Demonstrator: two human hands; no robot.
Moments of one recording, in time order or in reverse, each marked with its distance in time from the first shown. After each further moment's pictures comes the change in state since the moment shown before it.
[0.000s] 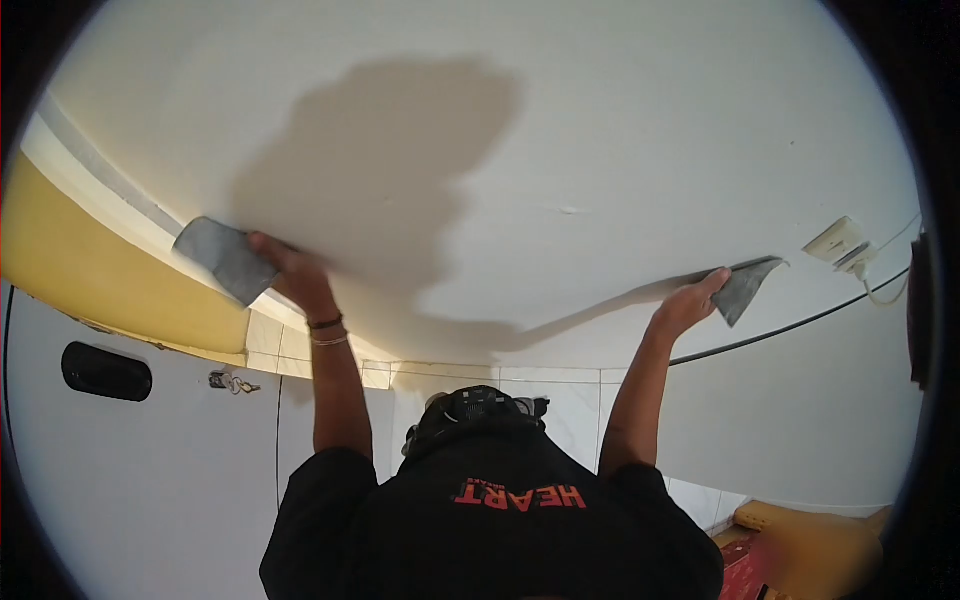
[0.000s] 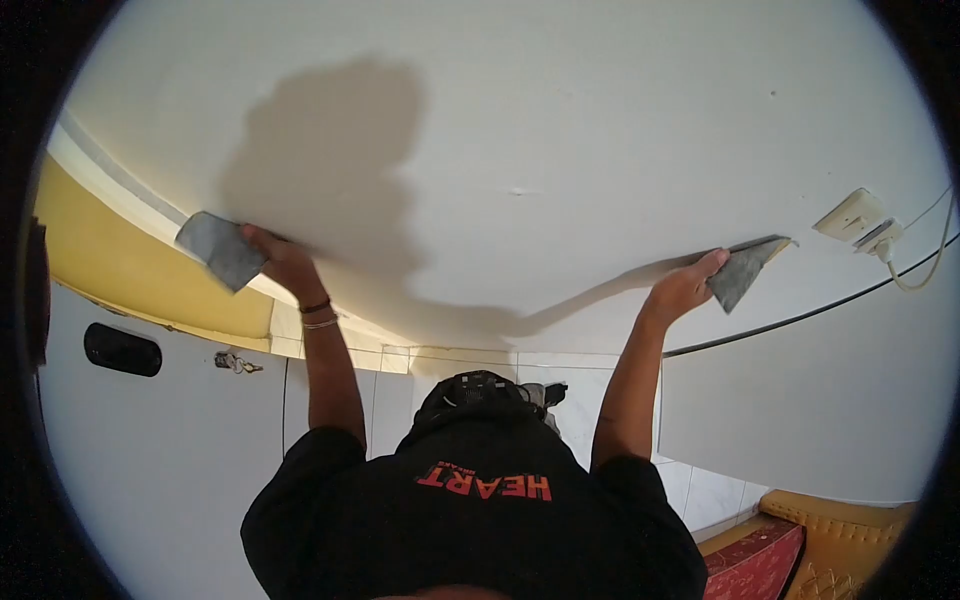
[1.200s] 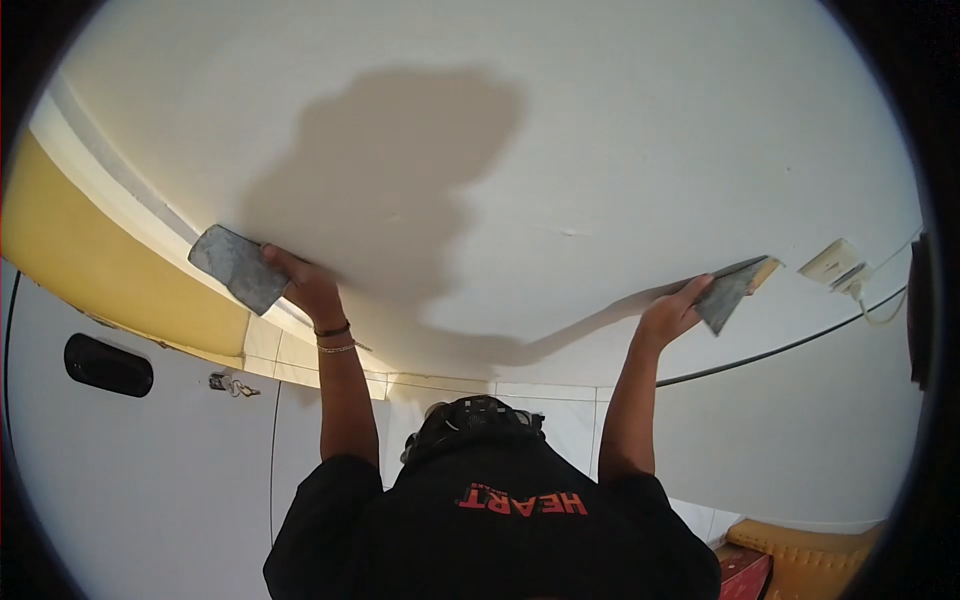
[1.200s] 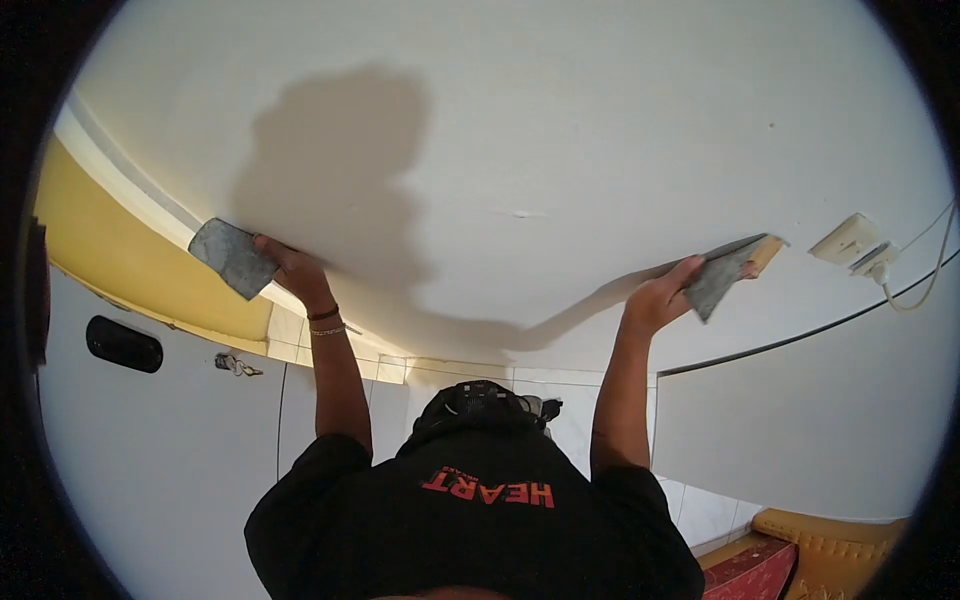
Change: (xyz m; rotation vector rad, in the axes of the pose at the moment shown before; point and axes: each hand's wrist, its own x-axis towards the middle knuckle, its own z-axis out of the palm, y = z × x) left_hand 0.016 -0.036 -0.003 -0.036 0.116 -0.049; right_hand -0.007 0.011 0.028 -0.253 0.024 -0.531
